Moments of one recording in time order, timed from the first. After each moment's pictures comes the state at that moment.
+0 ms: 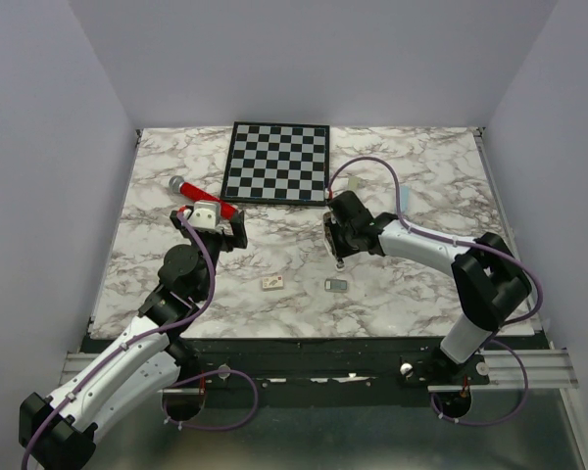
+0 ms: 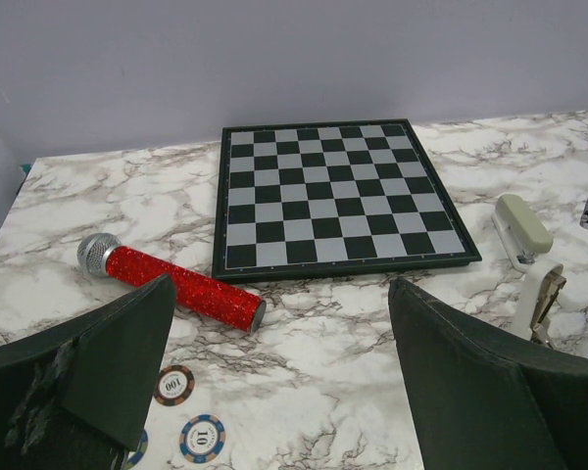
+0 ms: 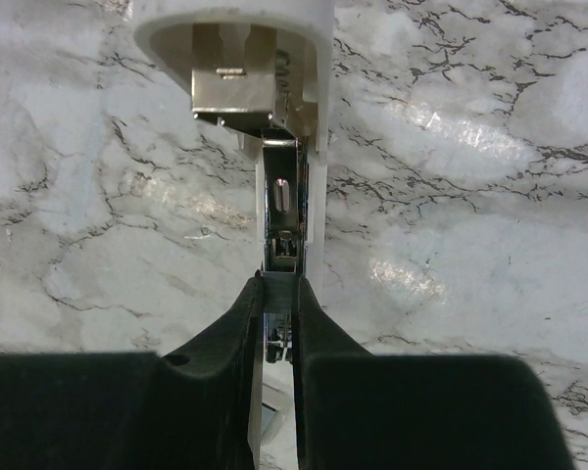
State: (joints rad) left arm -0.62 0.64 0.47 0.26 -0.45 0.01; right arm 0.69 1.68 1.06 -0.35 0.11 0.28
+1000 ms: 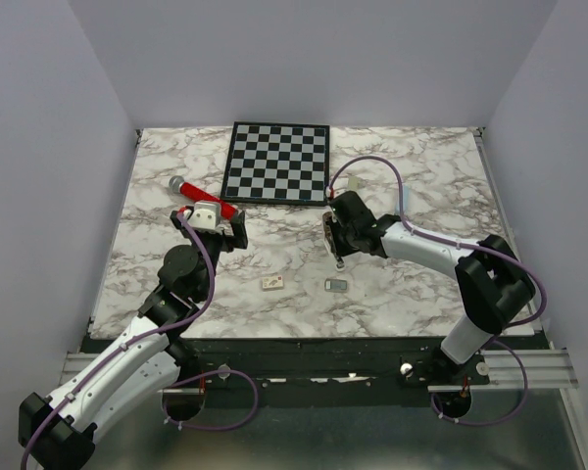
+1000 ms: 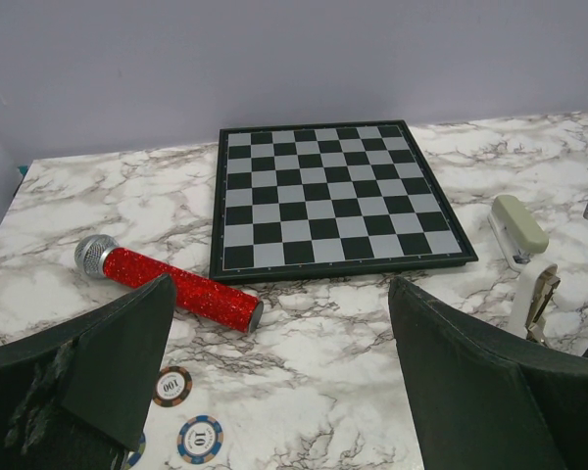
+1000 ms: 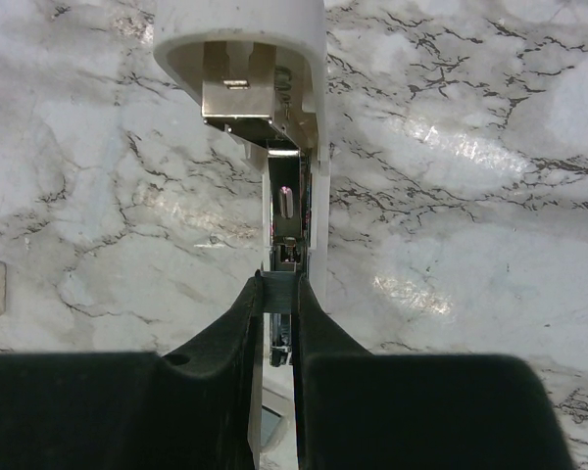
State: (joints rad) left arm -0.62 0.64 0.47 0.26 -0.45 0.01; right arm 0.69 1.66 1.03 -0.31 0.12 0.29
